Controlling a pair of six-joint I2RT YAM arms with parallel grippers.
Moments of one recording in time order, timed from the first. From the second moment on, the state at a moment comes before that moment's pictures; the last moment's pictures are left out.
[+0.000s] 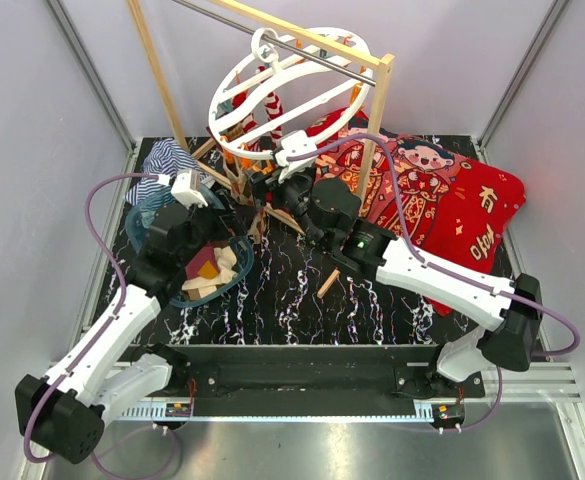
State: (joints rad) left arm -0.40 0.92 0.76 -0.05 0.06 -0.58; right arm 1.05 1.49 1.42 0.24 0.46 -0.09
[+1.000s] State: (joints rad) left arm -0.49 0.75 0.71 0.10 0.08 -0.45; right arm 1.05 1.55 1.41 0.35 0.48 0.04
